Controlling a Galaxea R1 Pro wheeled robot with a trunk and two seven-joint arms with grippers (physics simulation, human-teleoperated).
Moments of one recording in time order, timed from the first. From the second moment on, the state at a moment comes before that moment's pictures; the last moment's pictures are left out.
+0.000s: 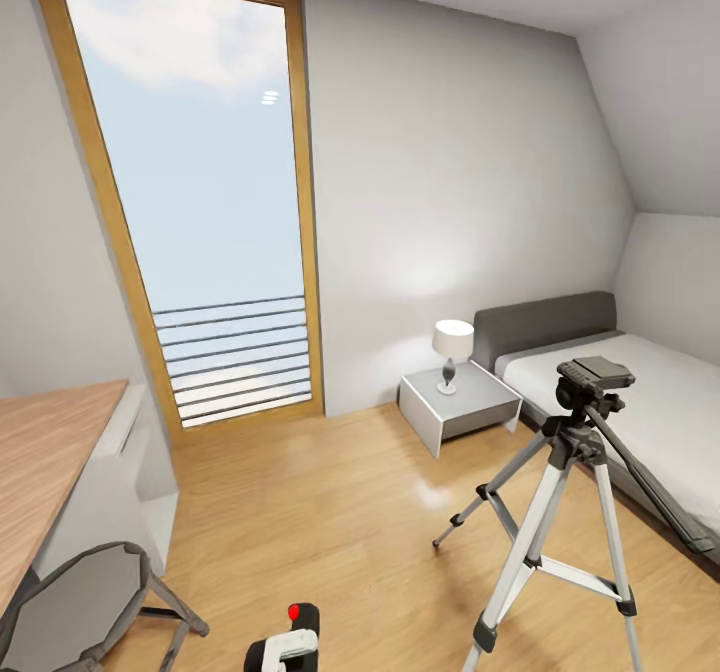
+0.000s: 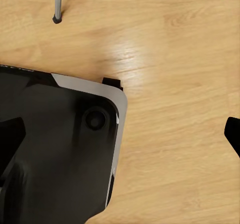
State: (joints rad) left arm -0.23 -0.06 -0.35 -0.64 0.52 0.31 0.07; right arm -0.15 -0.10 -0.13 -0.04 0.28 -0.11 0.12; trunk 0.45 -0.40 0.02
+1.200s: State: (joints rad) left arm -0.23 -0.06 -0.25 -0.55 0.51 0.31 0.07; right arm -0.15 -0.10 -0.13 -0.04 0.28 -0.11 0.12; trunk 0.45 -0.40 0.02
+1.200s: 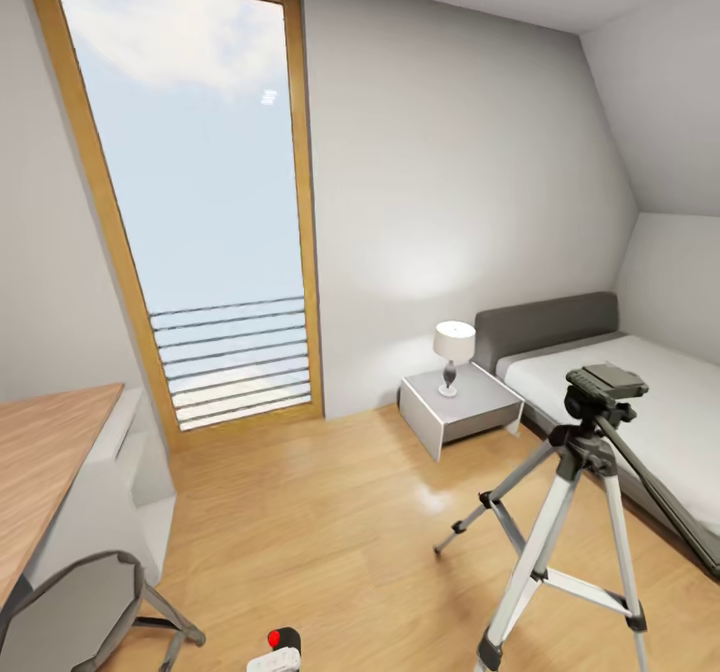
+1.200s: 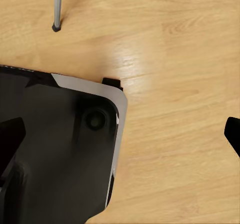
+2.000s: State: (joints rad) left arm -0.23 -0.06 -0.25 -0.56 0.51 0.31 0.07; right arm -0.15 -0.10 -0.13 -0.04 0.28 -0.11 0.12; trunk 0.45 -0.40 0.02
